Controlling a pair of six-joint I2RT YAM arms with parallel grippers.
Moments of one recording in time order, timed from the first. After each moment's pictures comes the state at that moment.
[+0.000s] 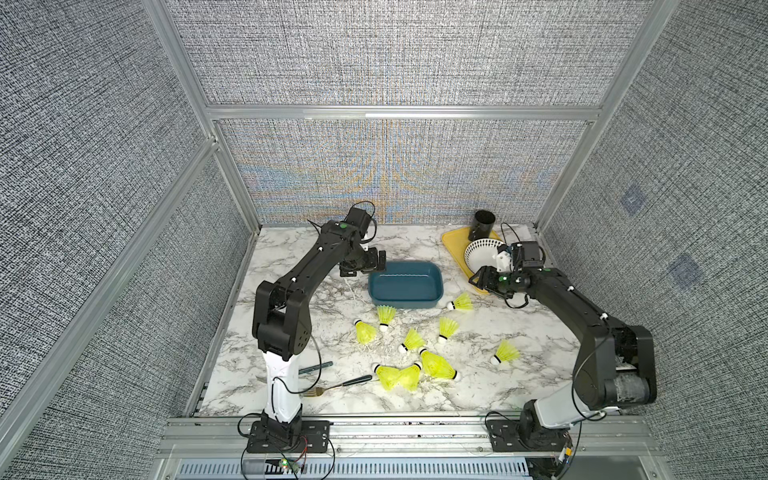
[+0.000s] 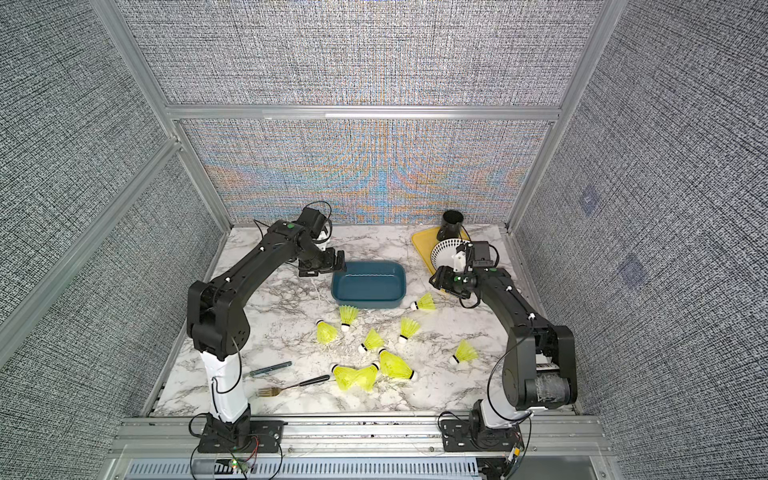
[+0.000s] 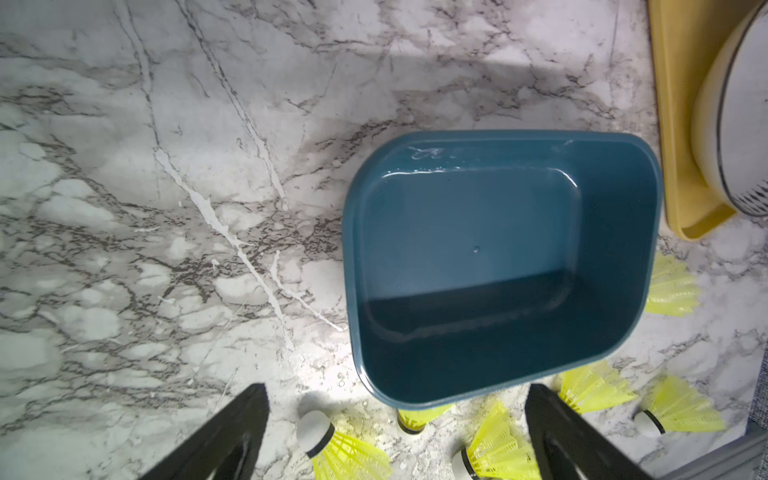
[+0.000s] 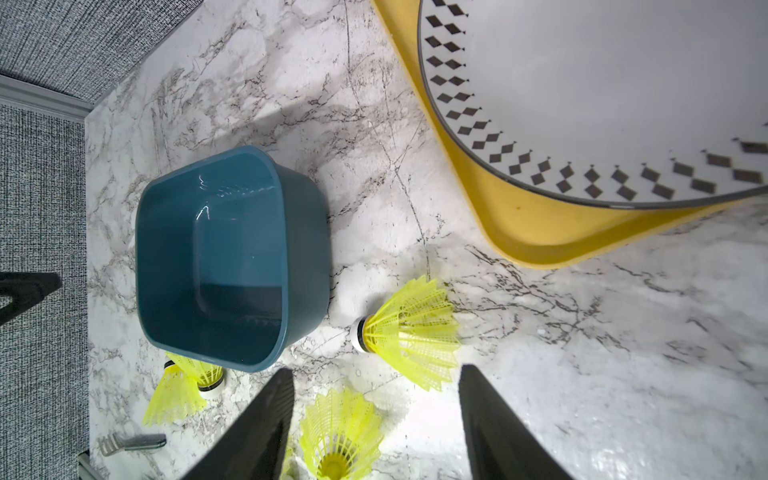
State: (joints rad) left arm -0.46 1.96 1.81 -1.04 0.19 -0.41; right arm 0.03 1.56 1.09 -0.51 -0.40 0.34
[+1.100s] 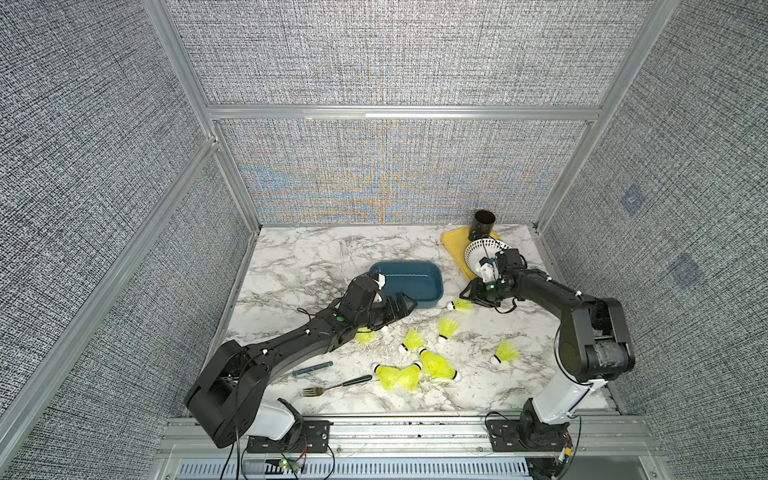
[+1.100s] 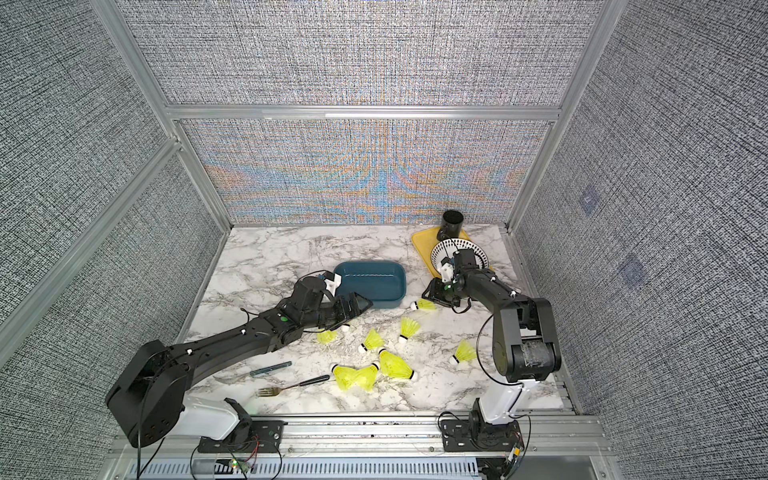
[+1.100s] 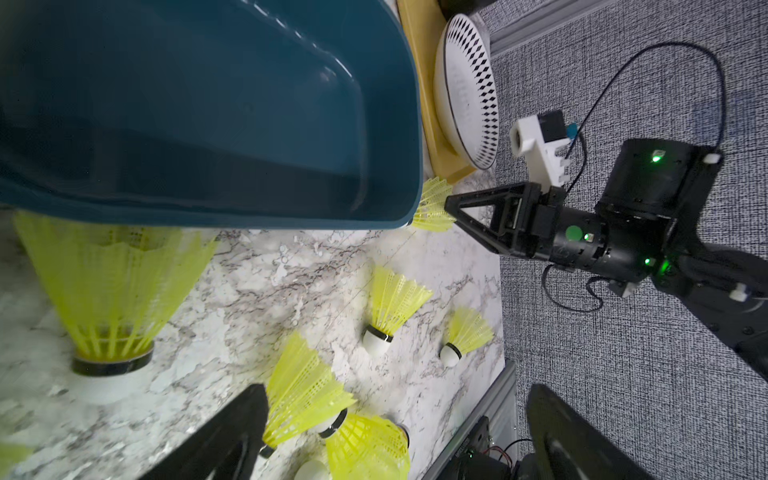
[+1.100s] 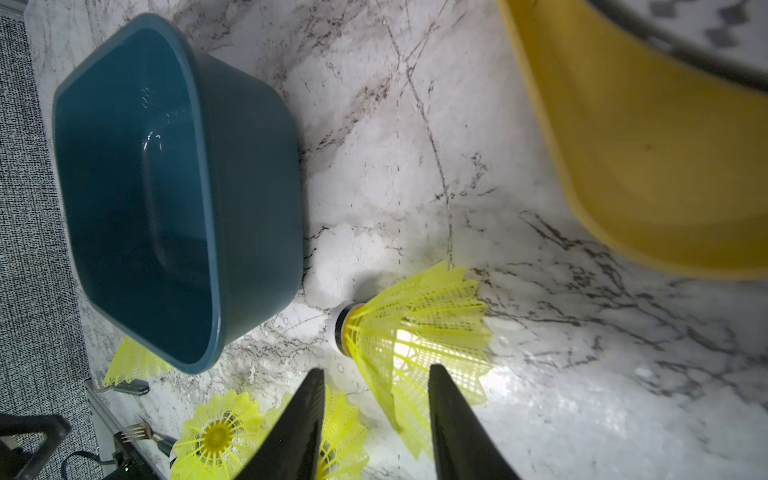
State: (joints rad) left arm -0.73 1.42 0.78 0.08 0.31 -1.02; right arm 0.07 1.74 1.08 -0.51 -0.49 0.26
